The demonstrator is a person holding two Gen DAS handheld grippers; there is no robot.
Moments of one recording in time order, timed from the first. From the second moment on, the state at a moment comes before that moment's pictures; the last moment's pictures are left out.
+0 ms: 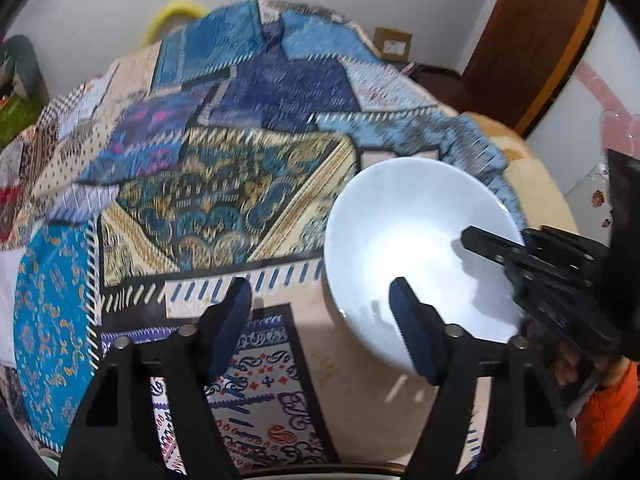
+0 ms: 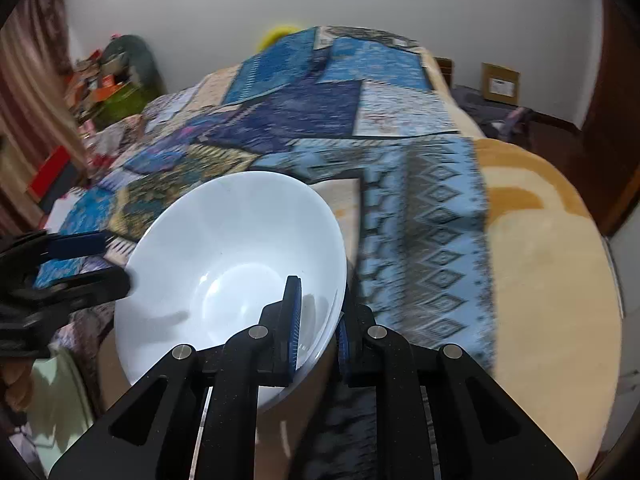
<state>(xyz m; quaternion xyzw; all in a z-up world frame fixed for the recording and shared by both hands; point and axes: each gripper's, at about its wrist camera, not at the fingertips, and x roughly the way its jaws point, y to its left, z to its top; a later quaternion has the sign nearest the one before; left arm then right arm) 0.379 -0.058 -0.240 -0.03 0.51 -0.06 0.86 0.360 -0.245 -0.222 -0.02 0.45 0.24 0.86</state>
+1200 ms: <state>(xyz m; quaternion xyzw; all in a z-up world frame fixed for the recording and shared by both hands) 0.314 -0.057 -0.196 -0.07 0.50 -0.09 0.86 0.307 -0.224 -0.177 0.03 0.43 0.26 0.86</state>
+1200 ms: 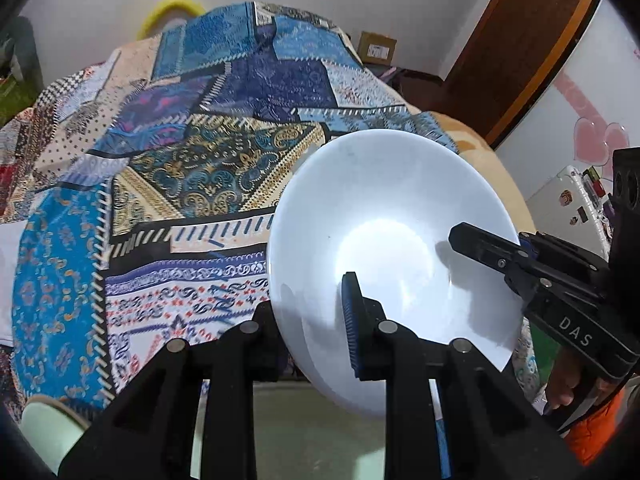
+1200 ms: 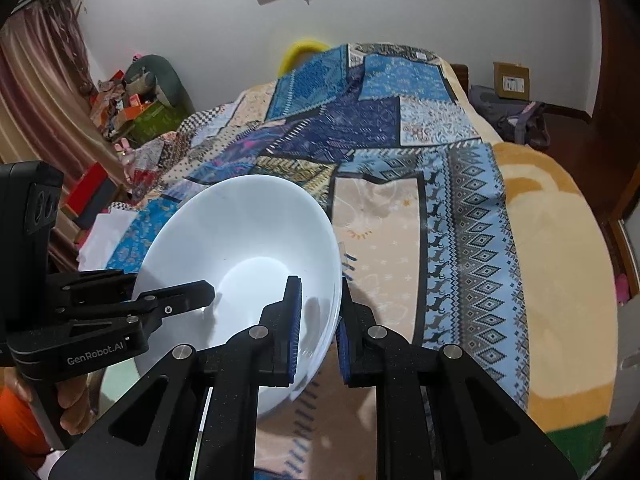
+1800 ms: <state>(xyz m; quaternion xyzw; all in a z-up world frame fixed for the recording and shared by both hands) 0.231 -0.013 -0.134 -0.08 0.46 -0.06 0.88 0.245 -0.187 -0.132 0.02 0.39 0.30 0.87</state>
